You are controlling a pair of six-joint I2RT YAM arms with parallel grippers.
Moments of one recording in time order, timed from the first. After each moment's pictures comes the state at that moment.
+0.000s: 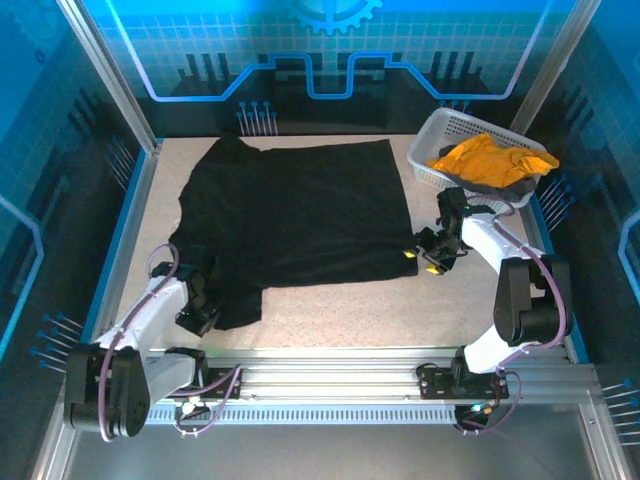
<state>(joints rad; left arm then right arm) -0.05 1.08 0.58 -1.07 -0.02 -1.23 0.06 1.58 1.01 -0.83 -0.27 0.65</state>
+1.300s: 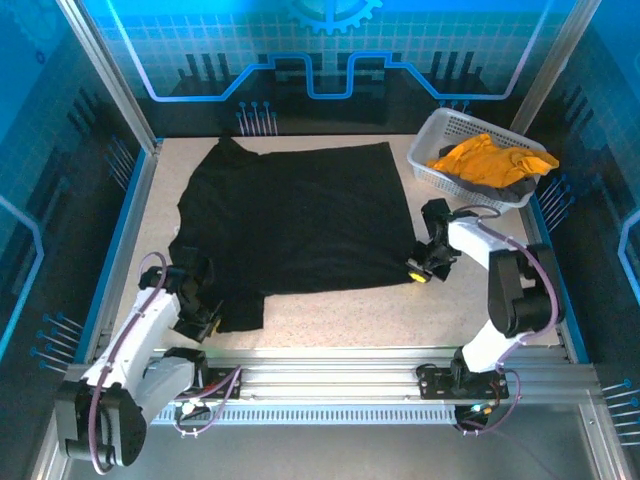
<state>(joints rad) -0.08 0.92 0.65 -1.26 0.10 -1.29 0.15 1.57 0.95 -0.88 -0.15 0.74</state>
